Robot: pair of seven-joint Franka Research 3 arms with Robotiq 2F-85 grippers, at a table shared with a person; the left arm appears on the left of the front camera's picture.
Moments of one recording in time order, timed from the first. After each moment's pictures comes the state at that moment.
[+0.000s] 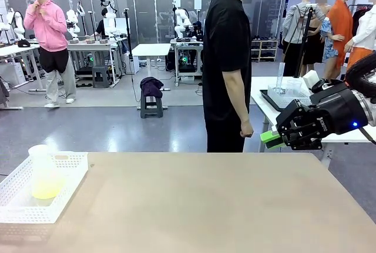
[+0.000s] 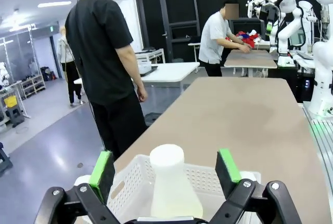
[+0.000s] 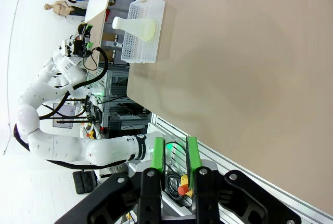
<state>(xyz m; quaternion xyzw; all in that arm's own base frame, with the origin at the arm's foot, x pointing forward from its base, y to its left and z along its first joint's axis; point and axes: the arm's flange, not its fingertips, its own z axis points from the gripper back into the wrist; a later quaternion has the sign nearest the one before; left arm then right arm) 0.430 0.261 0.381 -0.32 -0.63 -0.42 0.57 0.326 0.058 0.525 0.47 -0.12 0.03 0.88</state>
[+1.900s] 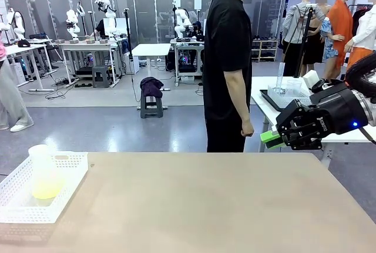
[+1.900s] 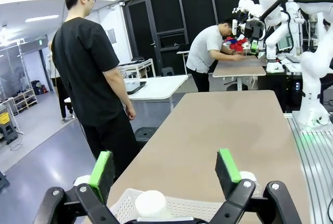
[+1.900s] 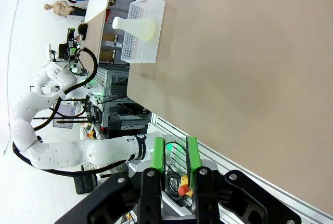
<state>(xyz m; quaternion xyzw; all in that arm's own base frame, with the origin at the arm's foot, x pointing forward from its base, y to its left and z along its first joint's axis) 0.412 0.235 0.451 -0.34 -0.63 -0.44 0.54 0.326 0.058 0.525 0.47 -0.12 0.03 0.88</state>
